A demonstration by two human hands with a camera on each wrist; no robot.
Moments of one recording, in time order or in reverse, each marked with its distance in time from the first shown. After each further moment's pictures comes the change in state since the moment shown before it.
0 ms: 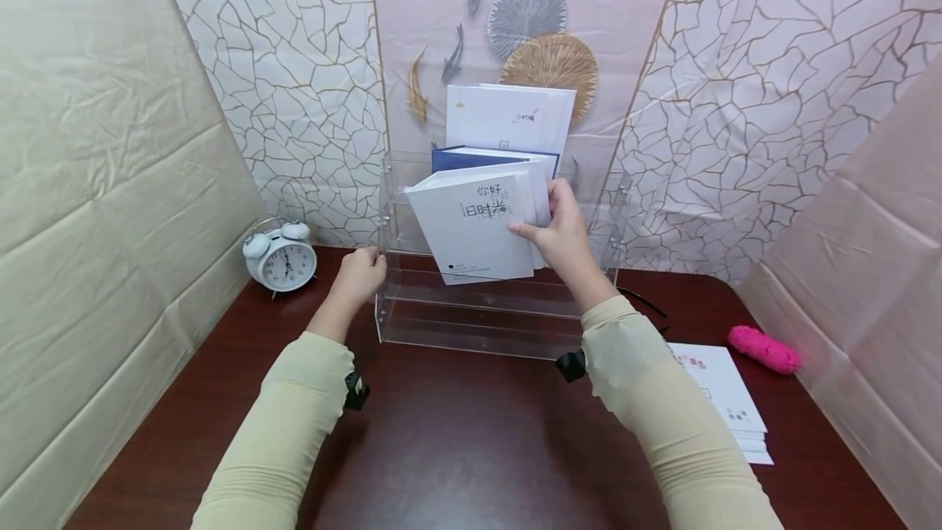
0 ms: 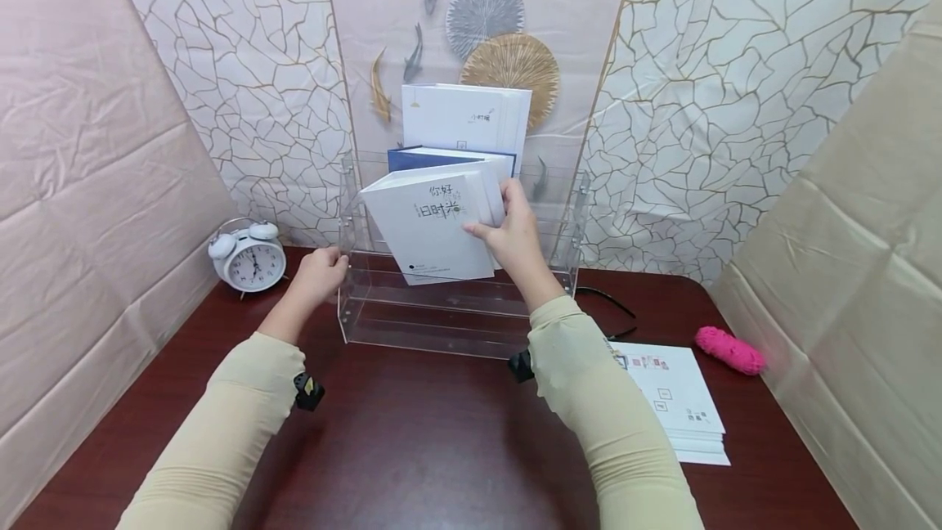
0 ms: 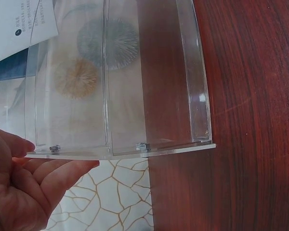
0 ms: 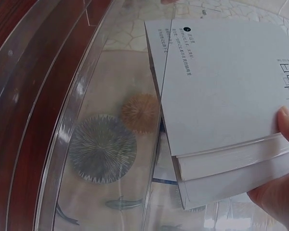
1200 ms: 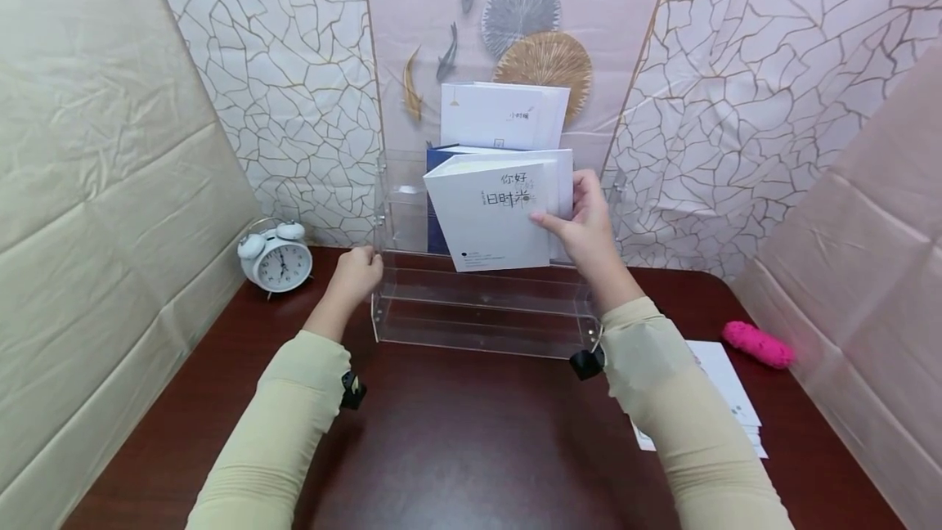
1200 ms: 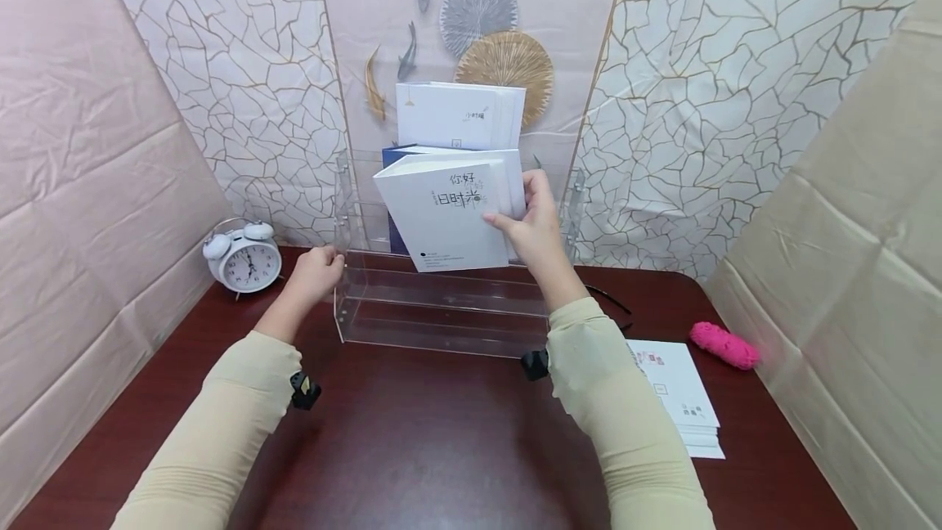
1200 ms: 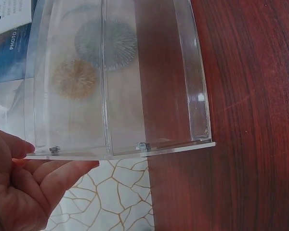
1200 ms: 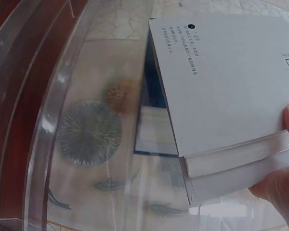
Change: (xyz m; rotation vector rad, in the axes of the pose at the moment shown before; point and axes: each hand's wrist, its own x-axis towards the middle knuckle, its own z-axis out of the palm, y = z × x) left_hand 0.001 0.000 0.001 0.015 -0.014 -0.002; right_hand -0.003 -0.012 -0.029 0.192 0.066 0.015
